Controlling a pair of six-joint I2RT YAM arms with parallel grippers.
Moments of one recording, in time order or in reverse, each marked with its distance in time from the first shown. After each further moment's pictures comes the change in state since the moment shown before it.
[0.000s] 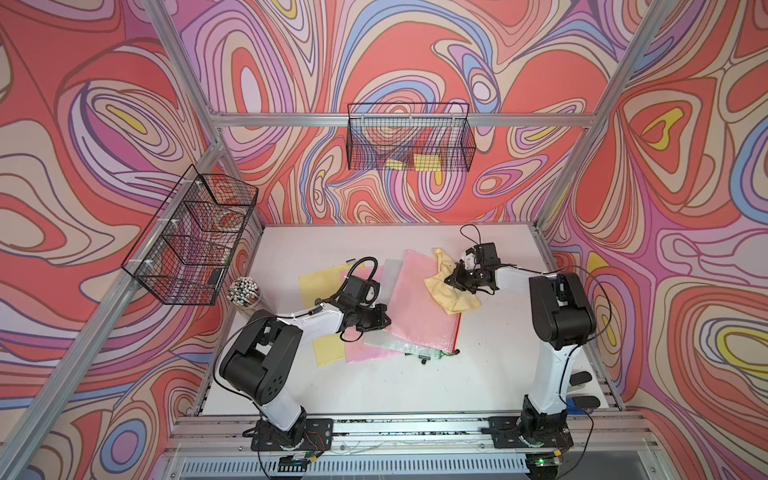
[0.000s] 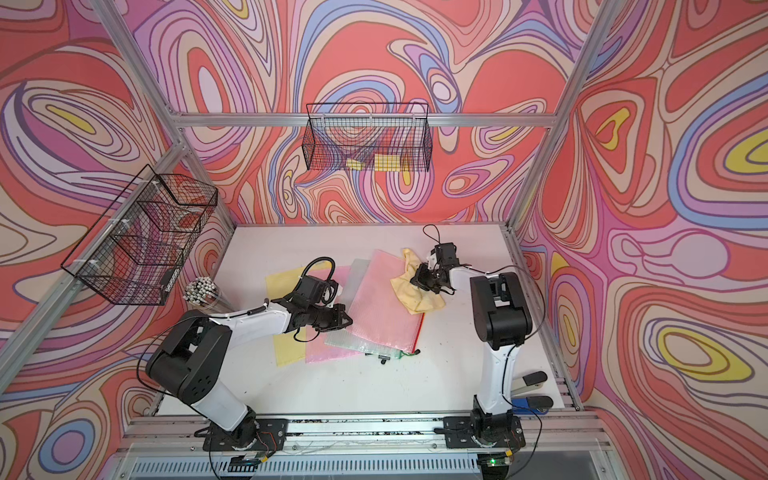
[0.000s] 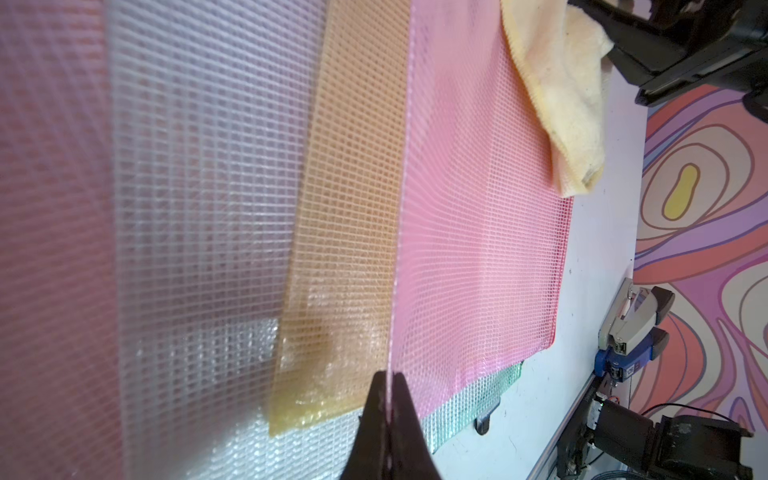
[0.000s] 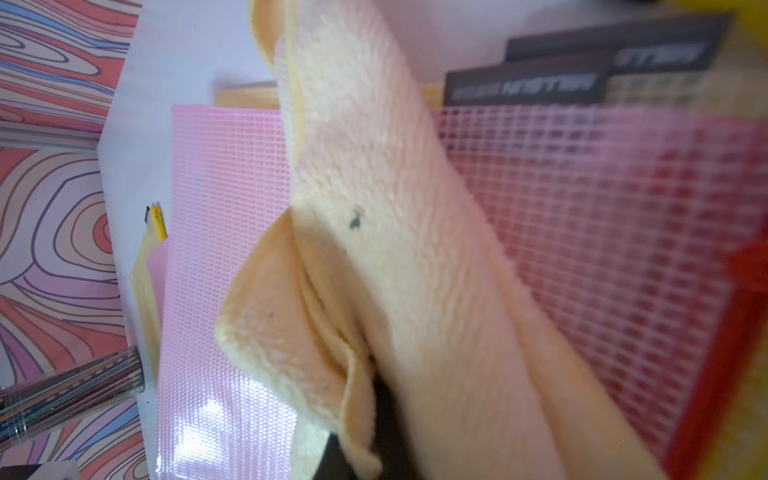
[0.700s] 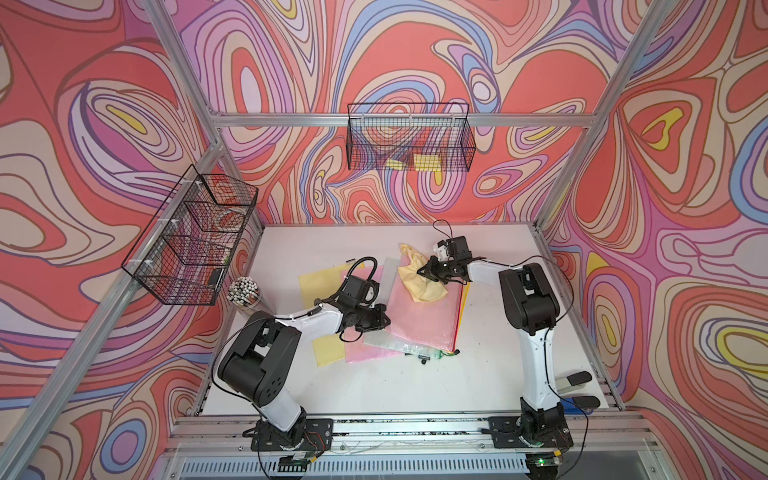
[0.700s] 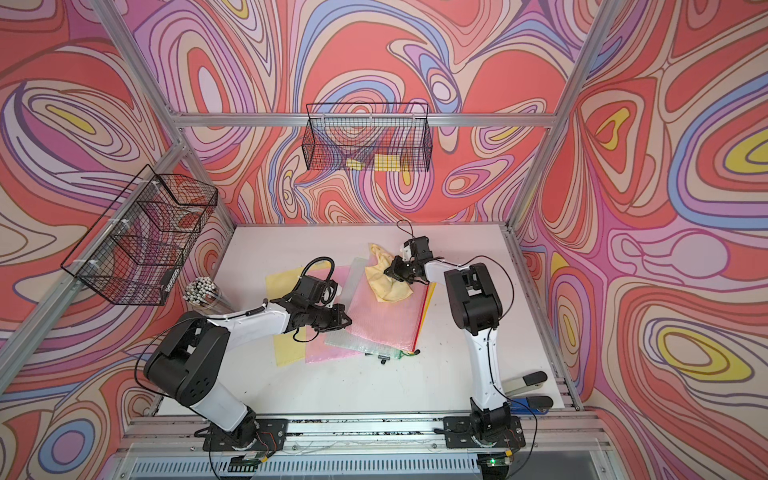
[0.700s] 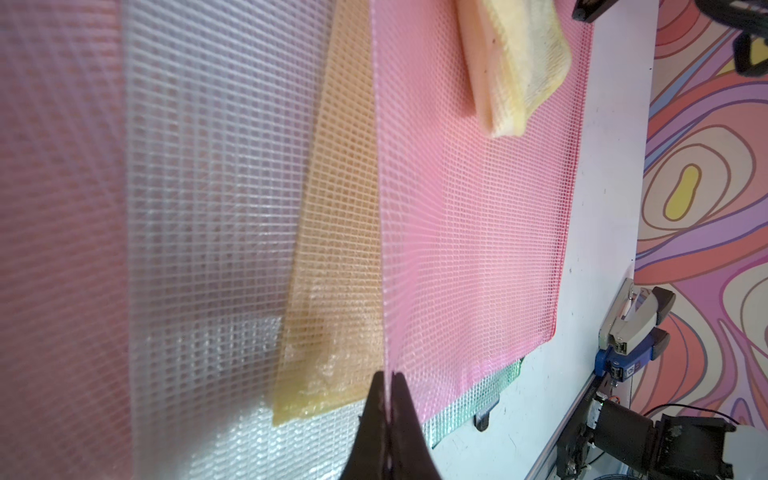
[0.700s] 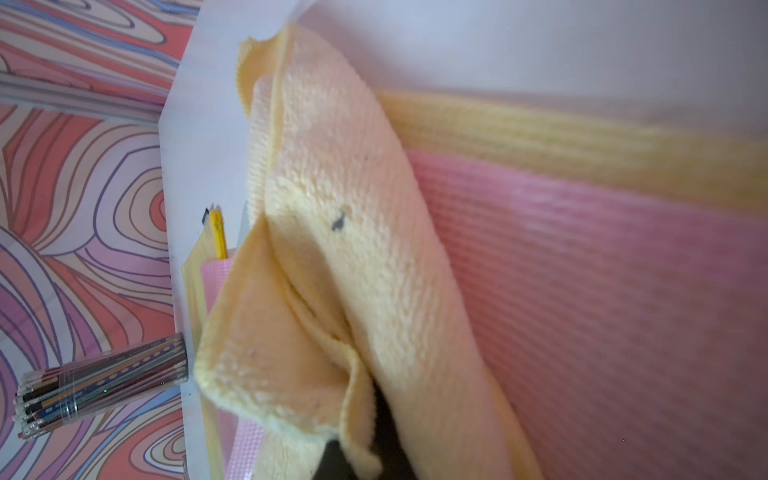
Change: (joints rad) left arm -0.001 -0.014 -0.001 -0.012 -0.011 0.000; right arm 0.057 0.236 0.243 0.104 -0.082 0.089
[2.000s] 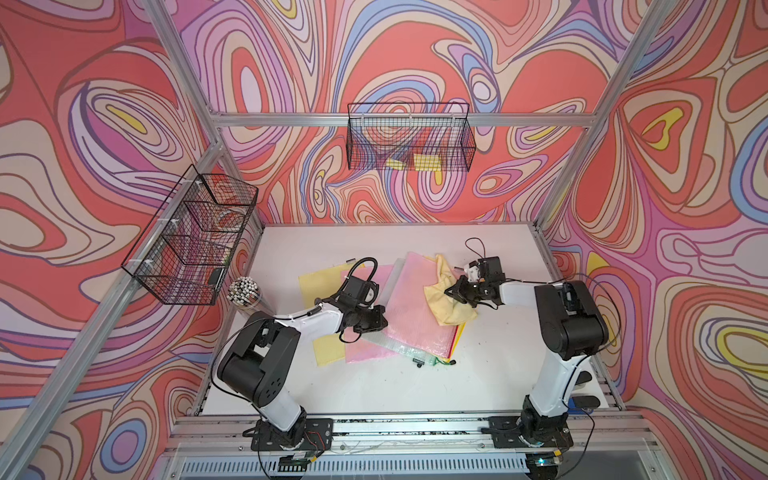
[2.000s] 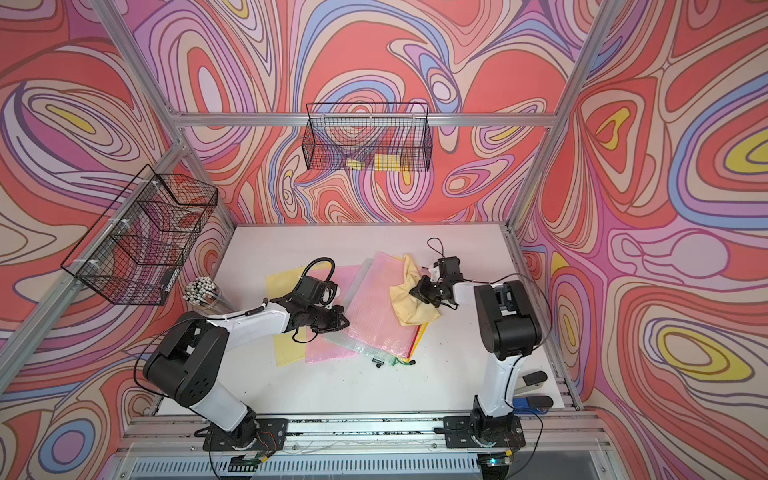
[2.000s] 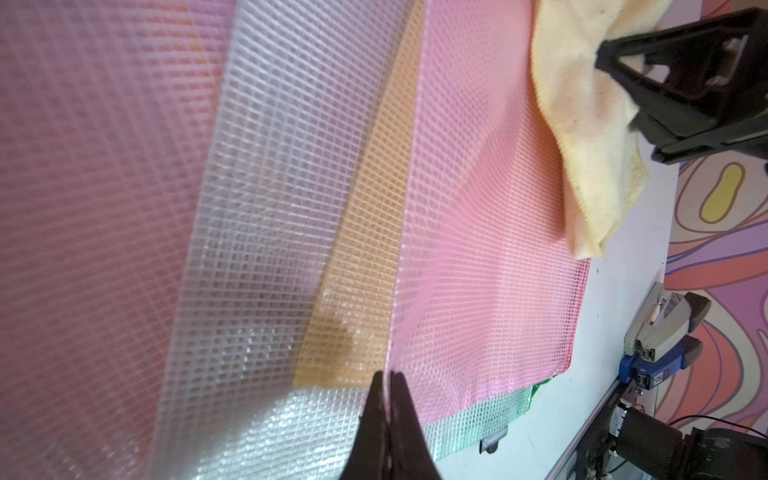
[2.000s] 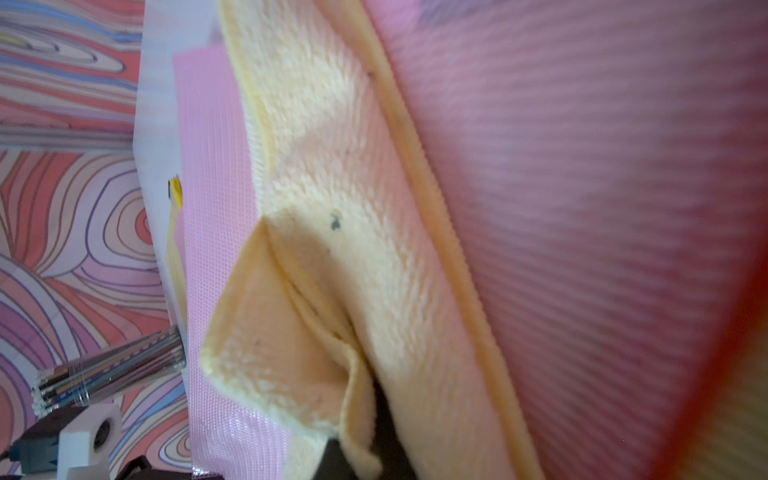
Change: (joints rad) left arm 0.000 -0.006 0.017 -0.079 -0.049 0.023; right arm -0.127 -0.371 -0.498 0.040 0.026 0.011
